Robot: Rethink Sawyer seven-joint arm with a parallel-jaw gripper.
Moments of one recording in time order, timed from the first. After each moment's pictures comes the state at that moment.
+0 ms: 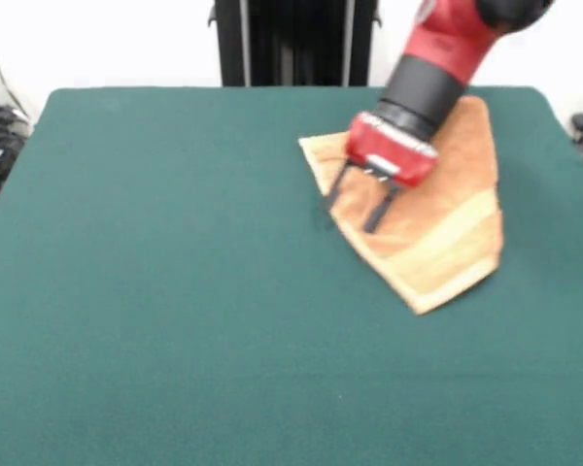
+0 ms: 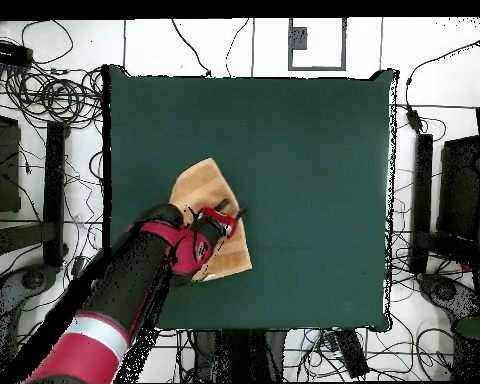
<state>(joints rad) 0.53 -0.09 -0.50 1.30 -1.01 0.26 3.51</state>
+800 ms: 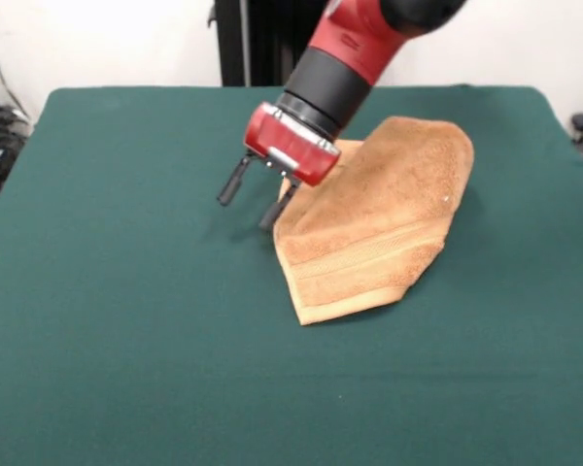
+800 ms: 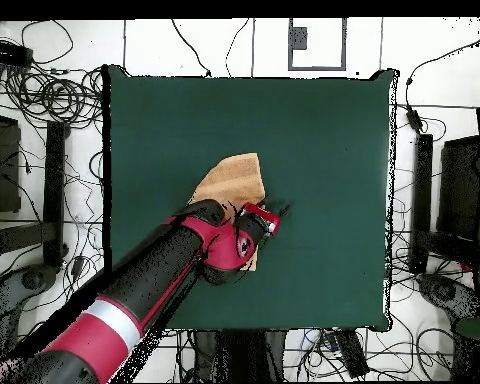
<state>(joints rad) 0.49 0.07 -0.74 1.27 -0.99 0.10 3.57</state>
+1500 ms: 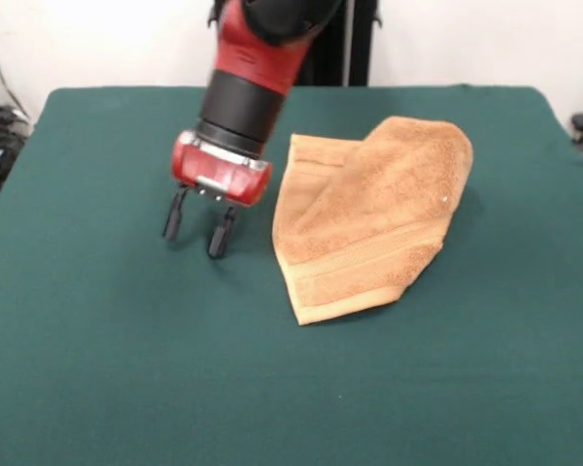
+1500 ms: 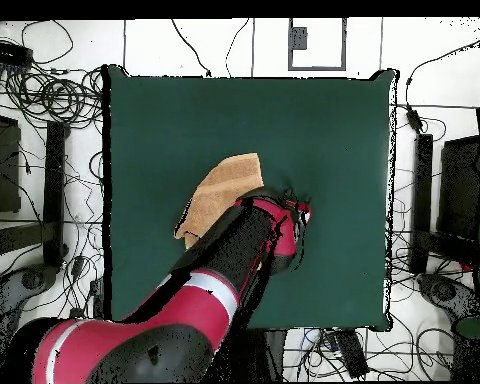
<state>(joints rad) 0.22 -0.07 -0.53 1.24 -1.40 -0.10 3.63</state>
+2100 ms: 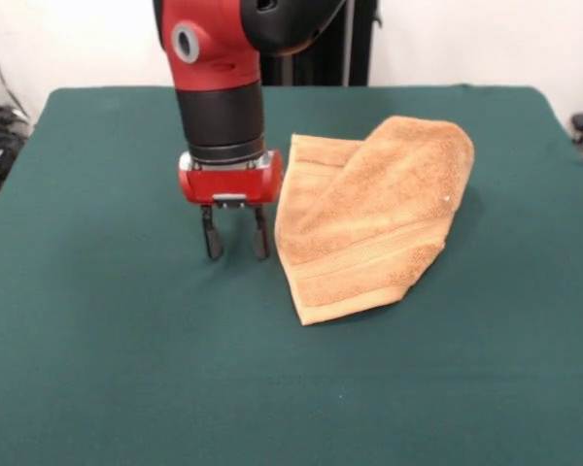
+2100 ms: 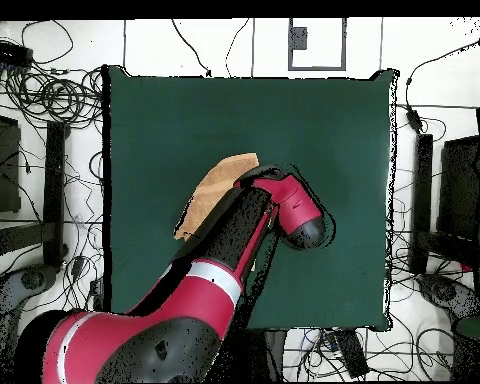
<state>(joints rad) 0.20 -0.04 -0.54 1.10 -1.83 -0.59 4.17</state>
